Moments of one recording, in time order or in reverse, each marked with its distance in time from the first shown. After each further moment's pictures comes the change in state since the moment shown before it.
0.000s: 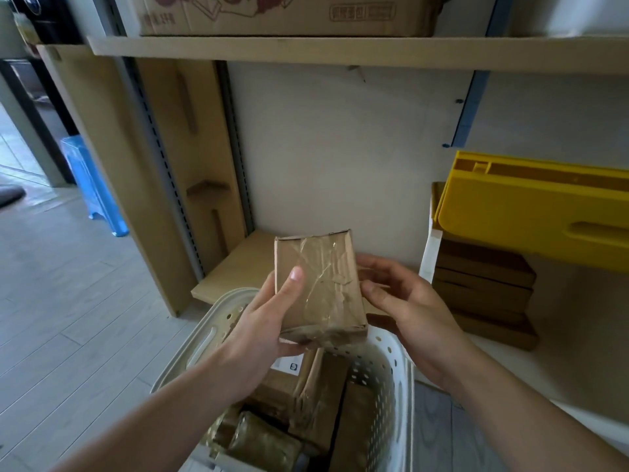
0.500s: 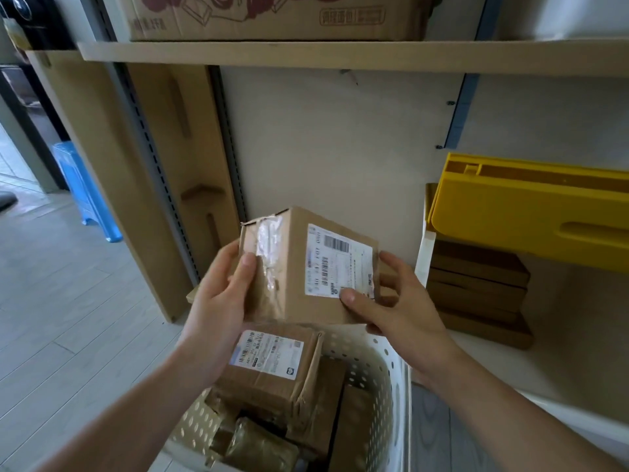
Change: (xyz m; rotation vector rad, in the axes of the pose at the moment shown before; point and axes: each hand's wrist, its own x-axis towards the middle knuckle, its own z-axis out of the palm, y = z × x) left_hand 0.006 0.019 -0.019 -0.029 0.268 0.267; right_hand -0.001 -0.001 0.006 -0.071 0.107 -0.001
